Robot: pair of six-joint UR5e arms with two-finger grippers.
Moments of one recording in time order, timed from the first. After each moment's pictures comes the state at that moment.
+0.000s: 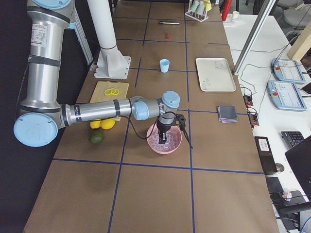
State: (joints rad) left arm -1.65 -1.47 -1.69 -1.59 -2.43 0.12; right arm 1.17 -1.71 1.83 -1.53 2.24 0.29
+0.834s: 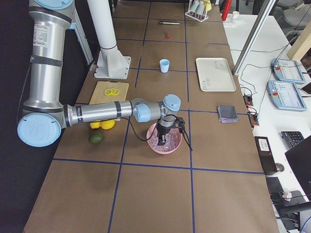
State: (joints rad) left arm -1.65 -1.47 -1.70 -1.60 -2.43 0.12; right arm 1.15 -1.70 1.80 -1.53 2.24 0.29
